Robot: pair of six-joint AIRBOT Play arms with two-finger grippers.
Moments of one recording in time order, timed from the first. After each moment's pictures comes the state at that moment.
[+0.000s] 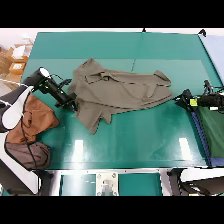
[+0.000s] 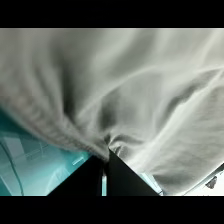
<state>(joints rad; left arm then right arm) 0.00 -1.89 1.47 1.01 -1.51 -1.39 -0.55 -1.59 1.05 -0.77 1.03 1.23</state>
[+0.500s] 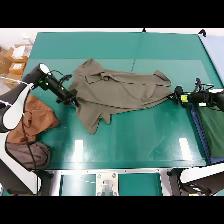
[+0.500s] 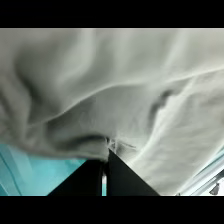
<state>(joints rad) -0.01 -1.89 1.56 1.00 -1.52 -1.37 -0.46 -1.70 1.11 -0.69 0.93 1.24</state>
